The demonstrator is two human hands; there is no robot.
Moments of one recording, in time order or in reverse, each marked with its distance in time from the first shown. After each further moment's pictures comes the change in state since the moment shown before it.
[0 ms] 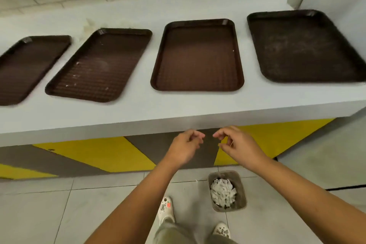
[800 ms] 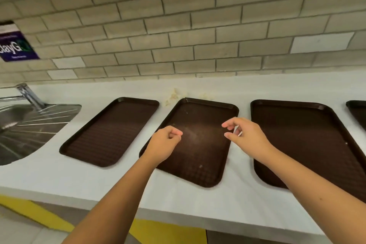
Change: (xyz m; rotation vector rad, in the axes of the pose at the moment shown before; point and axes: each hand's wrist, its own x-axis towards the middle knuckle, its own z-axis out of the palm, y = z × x) left_hand 0.049 0.020 -0.413 0.211 0.471 0.141; right_hand 0.285 -0.265 0.025 0.087 0.192 -0.246
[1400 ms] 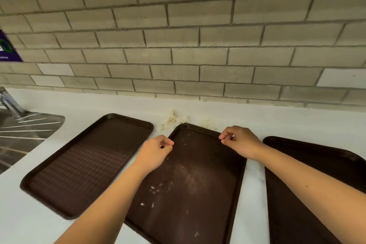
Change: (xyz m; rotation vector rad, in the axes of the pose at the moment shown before) left_hand 0.152 -0.013 -0.011 0.046 0.057 -0.038; right_hand 0.192 0.051 0.004 -0.199 -0.268 0.055
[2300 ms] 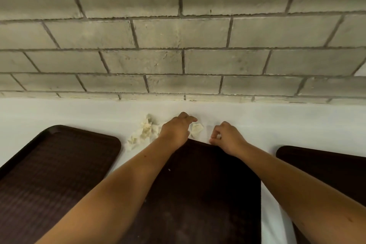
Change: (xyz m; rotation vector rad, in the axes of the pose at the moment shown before) left_hand 0.237 0.021 0.116 0.544 -0.248 0.389; right_hand 0.166 0.080 0.055 -0.082 0.012 0.263
